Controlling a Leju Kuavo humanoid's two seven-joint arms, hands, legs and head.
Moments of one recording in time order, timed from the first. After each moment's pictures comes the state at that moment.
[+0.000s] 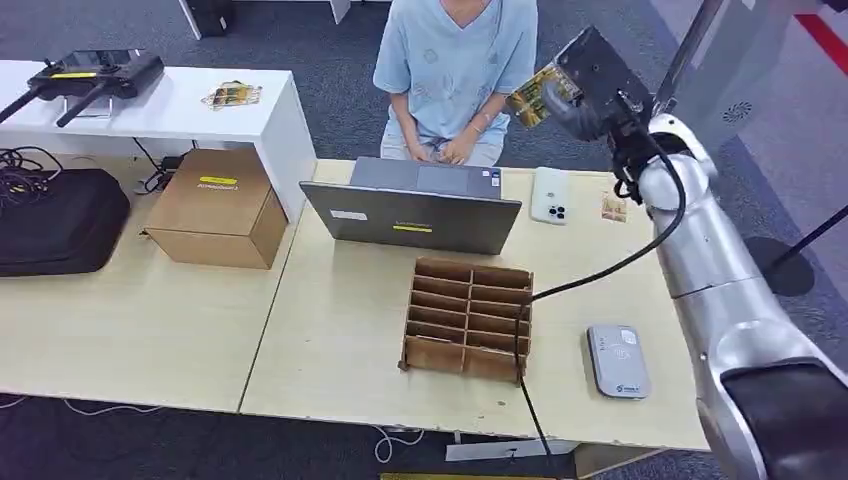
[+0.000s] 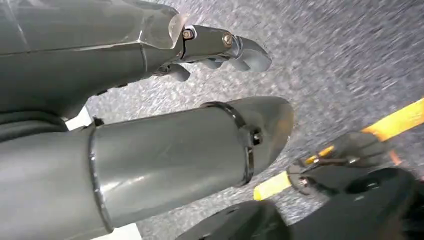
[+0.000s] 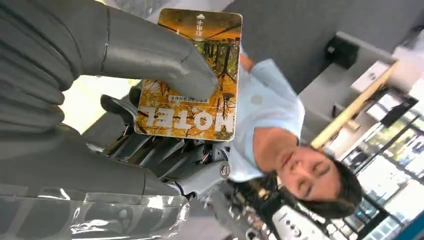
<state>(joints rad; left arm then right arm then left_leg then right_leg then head) -0.10 -0.04 -0.20 -0.22 -0.23 -0.02 0.08 -1.02 -0.20 0.27 -0.81 0.14 0.30 -0.17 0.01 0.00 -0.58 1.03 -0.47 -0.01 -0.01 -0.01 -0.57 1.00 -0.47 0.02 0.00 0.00</state>
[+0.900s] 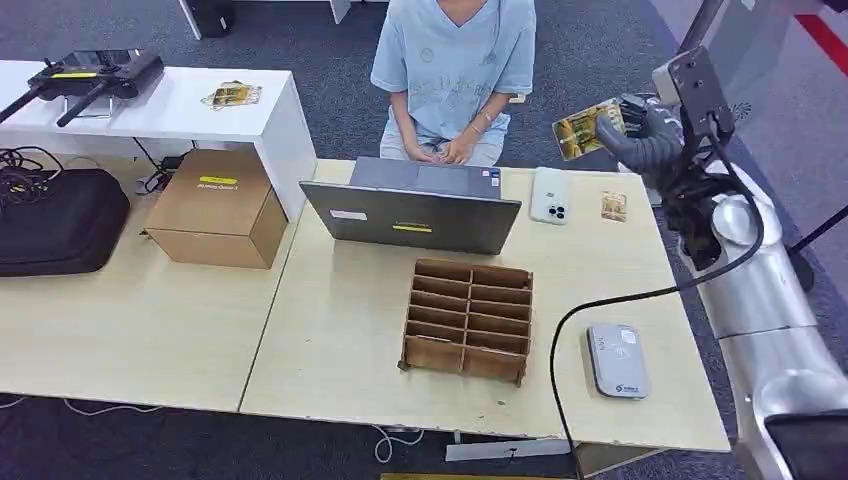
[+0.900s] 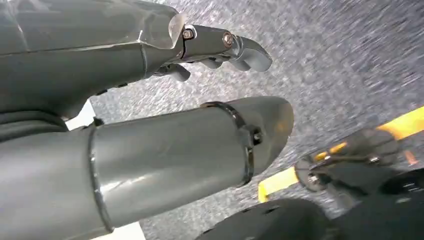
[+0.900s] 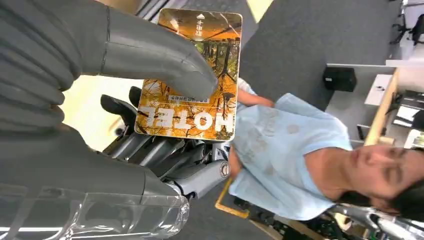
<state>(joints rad) -0.03 -0.03 -0.20 -0.21 -0.18 0.00 0.03 -0.84 -0.37 0.21 -0.97 -0.30 0.33 0.01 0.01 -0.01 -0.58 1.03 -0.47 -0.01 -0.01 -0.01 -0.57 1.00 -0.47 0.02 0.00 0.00</state>
